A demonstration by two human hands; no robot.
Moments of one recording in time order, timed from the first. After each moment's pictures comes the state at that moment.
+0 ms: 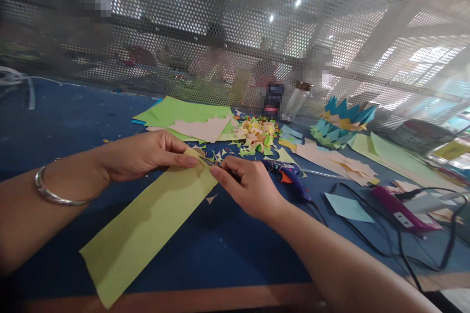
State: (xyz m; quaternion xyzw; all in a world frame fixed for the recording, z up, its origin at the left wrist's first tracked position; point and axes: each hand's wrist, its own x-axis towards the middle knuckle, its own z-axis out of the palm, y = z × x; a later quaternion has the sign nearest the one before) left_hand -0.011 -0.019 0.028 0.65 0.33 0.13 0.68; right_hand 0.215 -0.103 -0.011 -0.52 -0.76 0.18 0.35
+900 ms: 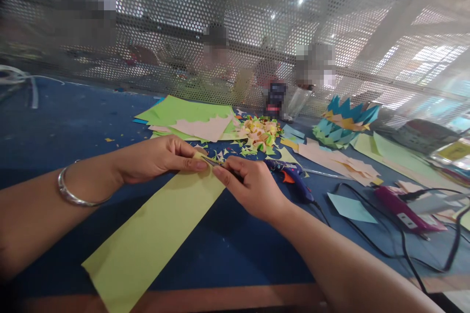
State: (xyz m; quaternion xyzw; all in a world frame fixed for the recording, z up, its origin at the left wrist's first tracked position) left_hand -0.005 -0.018 0.015 0.64 0.29 0.13 0.70; right_hand 0.214 -0.103 -0.012 -0.52 -0.77 0.17 0.34
